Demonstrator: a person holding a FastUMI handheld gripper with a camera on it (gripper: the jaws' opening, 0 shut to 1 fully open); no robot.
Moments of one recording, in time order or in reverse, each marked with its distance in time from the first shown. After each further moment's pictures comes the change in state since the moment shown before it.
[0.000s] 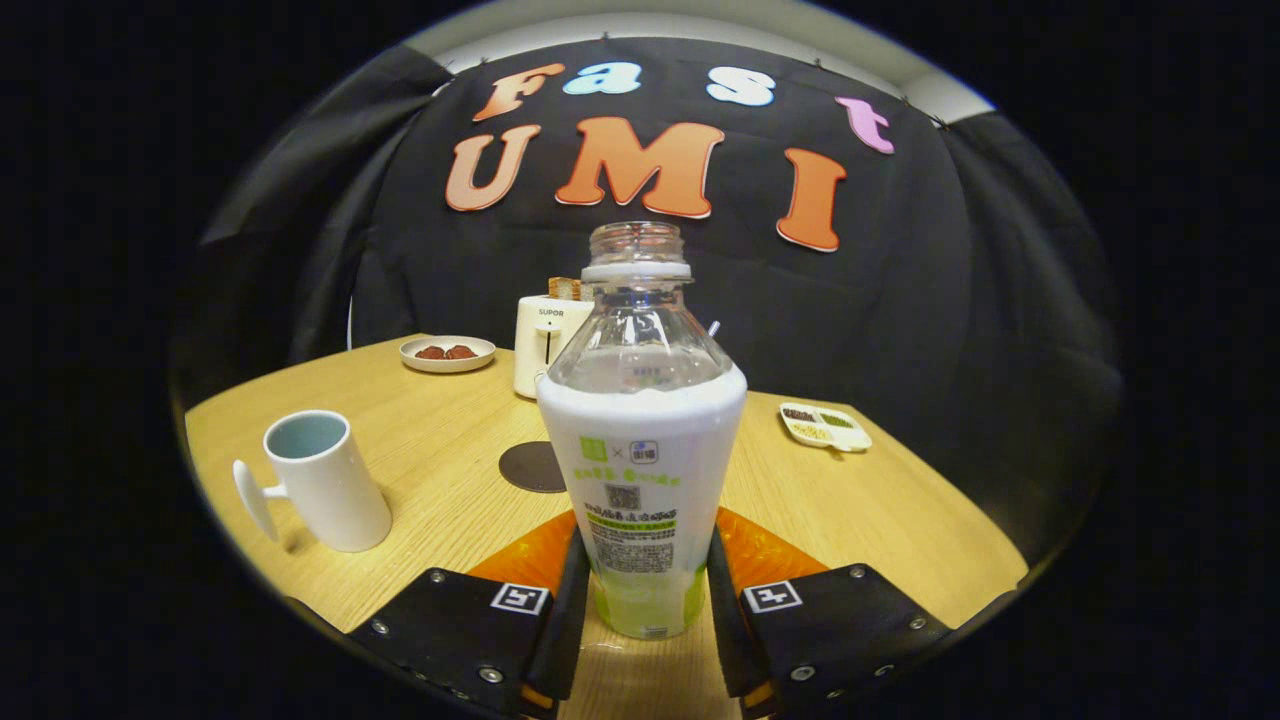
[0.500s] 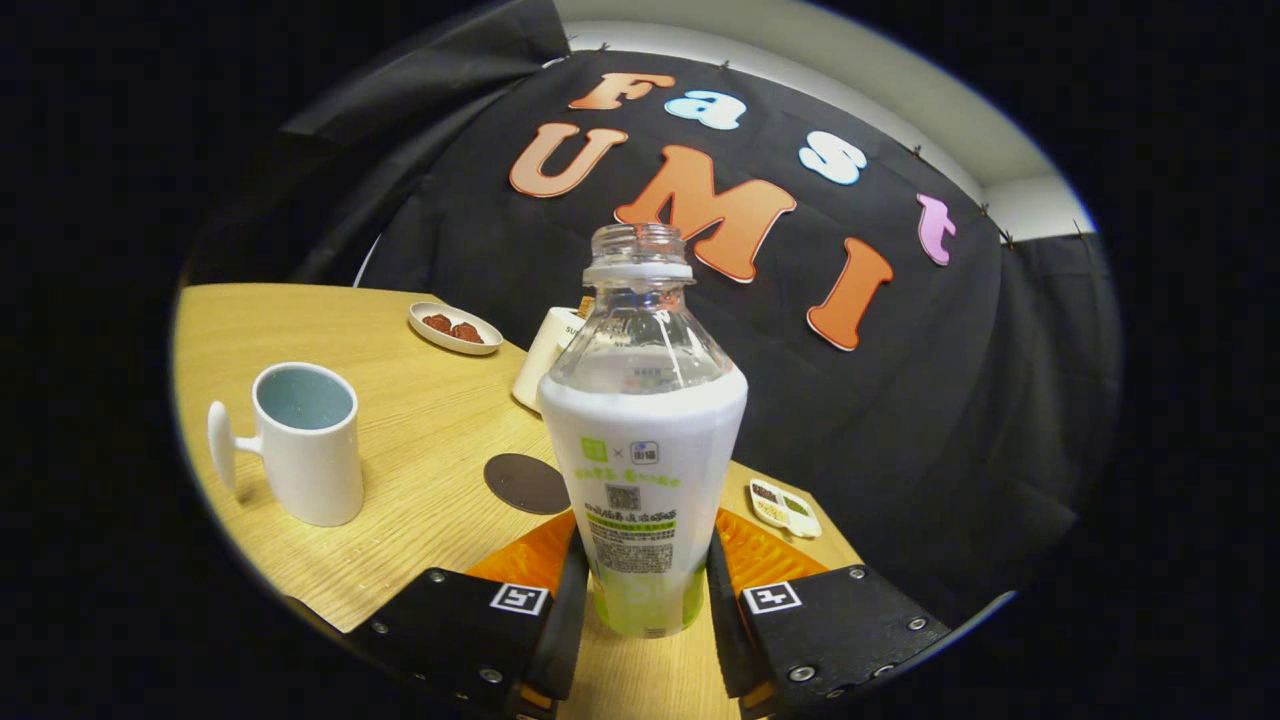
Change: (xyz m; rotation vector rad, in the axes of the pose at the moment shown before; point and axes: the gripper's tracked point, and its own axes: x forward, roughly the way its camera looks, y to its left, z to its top) arm 0.002 0.010 0.045 -0.319 -0.106 -0.074
